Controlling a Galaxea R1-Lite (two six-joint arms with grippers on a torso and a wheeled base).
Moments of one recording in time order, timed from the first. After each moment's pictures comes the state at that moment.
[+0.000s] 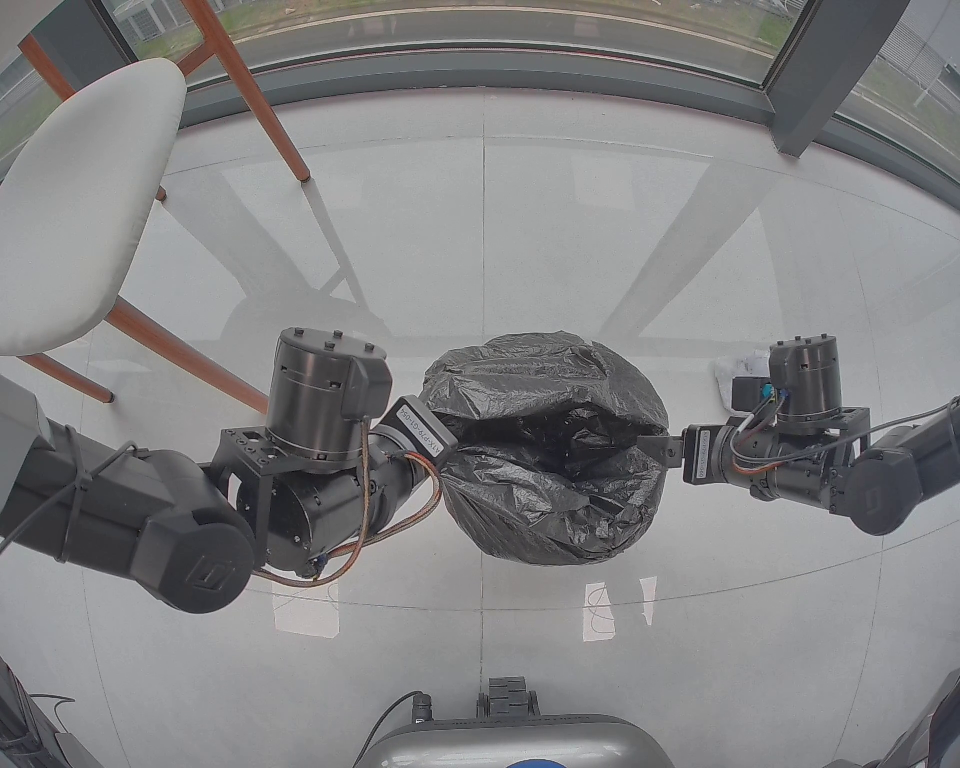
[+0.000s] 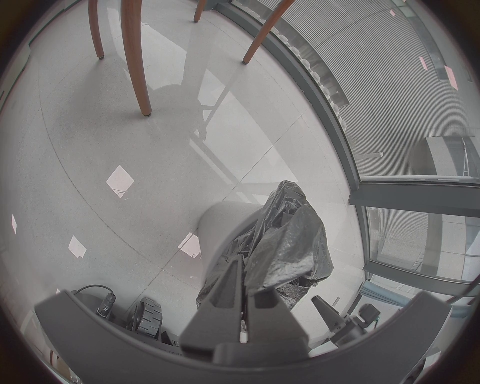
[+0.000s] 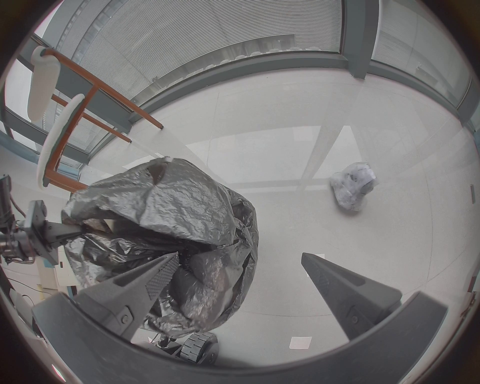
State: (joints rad) left arm -0.67 1.82 -0.97 -0.43 0.25 -1.10; right arm 0.41 1.83 -0.87 -0.46 -0.07 0.24
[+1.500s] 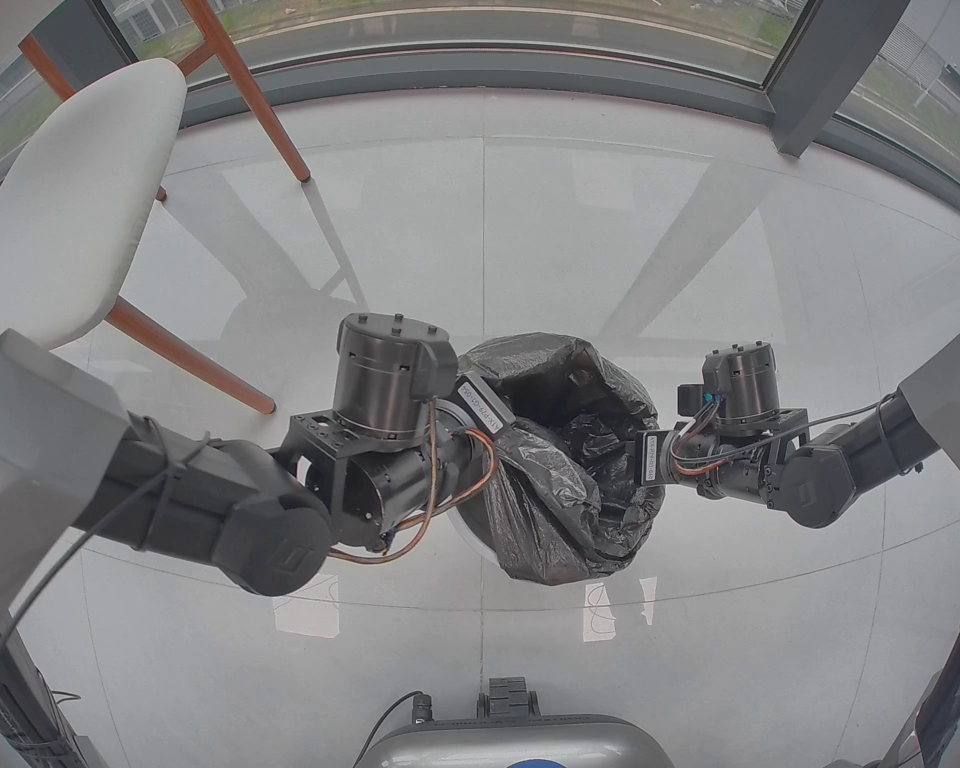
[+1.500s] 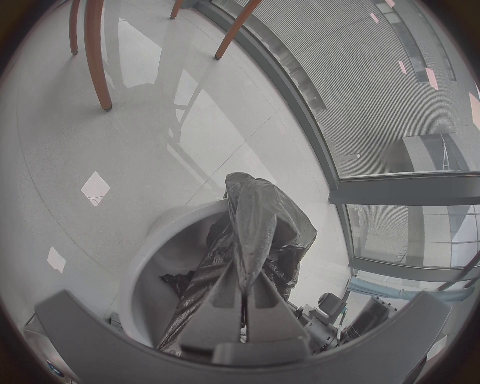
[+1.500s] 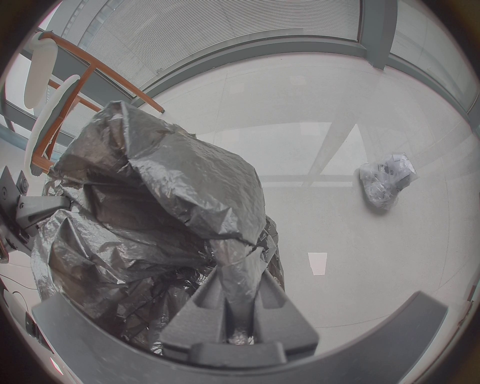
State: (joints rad) left arm -0.71 1.96 -1.11 -0.51 0.25 -1.01; right arm 0.45 2.02 -1.03 -0.46 -0.08 0.24
